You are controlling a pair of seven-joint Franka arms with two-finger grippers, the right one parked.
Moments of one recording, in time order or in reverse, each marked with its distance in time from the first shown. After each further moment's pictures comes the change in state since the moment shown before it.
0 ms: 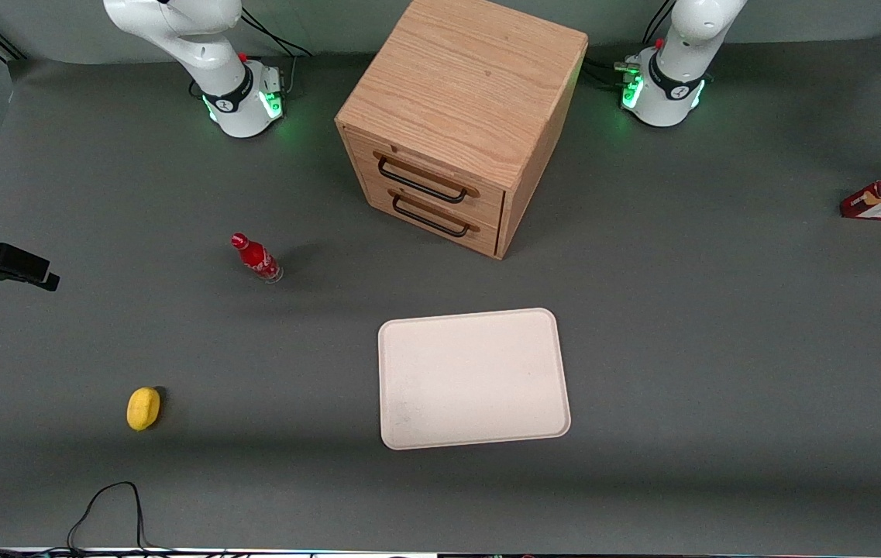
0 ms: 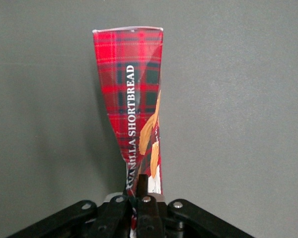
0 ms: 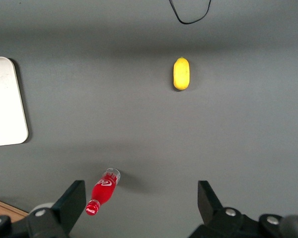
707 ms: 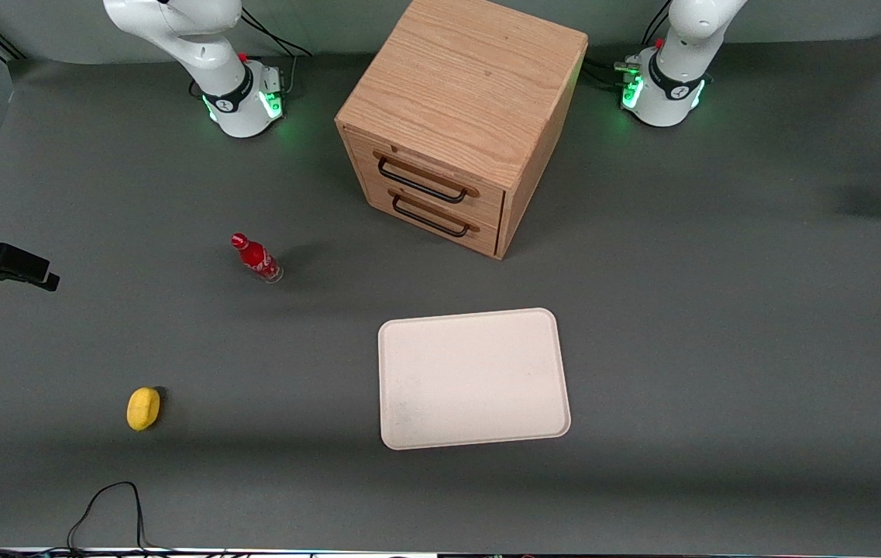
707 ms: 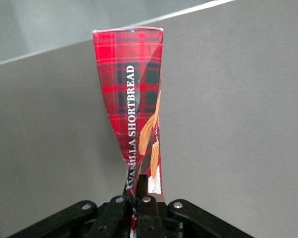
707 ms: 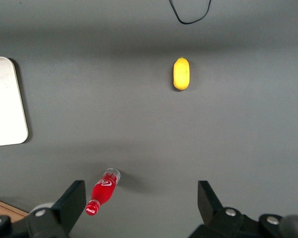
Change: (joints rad) arm -0.073 -0.086 -0.002 0.451 0.003 -0.596 -0.001
